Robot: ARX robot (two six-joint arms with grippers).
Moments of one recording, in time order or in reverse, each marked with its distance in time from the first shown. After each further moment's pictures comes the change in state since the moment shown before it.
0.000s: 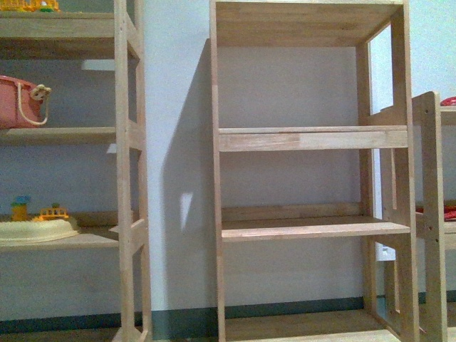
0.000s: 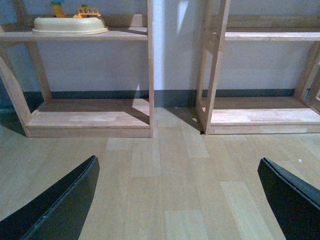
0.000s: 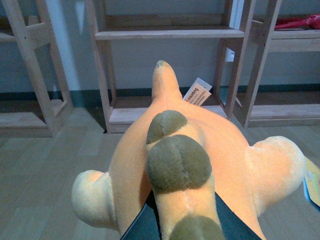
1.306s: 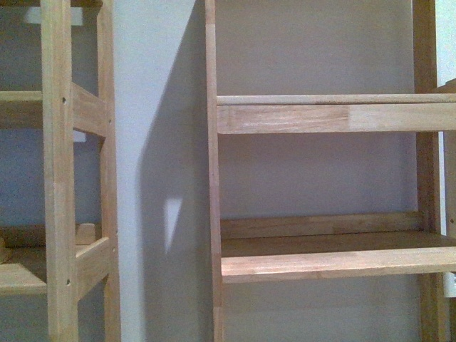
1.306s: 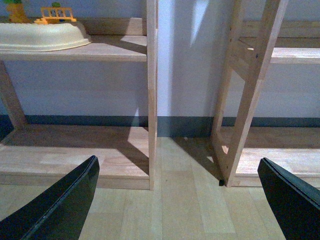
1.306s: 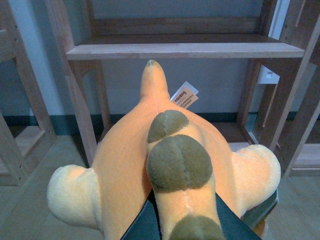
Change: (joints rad) left arm 0.000 0.000 0.000 0.000 -0.001 0.000; right arm 0.001 0.000 0.000 0.000 -0.008 0.000
